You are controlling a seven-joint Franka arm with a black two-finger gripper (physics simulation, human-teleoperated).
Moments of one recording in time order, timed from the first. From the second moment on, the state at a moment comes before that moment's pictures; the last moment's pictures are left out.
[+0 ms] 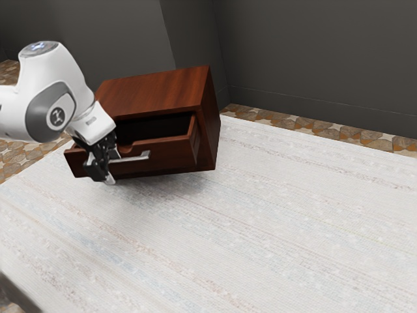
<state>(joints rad) 0.16 -0.06 0.19 -1.86 0.07 2.02 1.28</state>
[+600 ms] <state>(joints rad) 0.17 -0.19 0.15 -2.01 0.11 2.05 1.24</state>
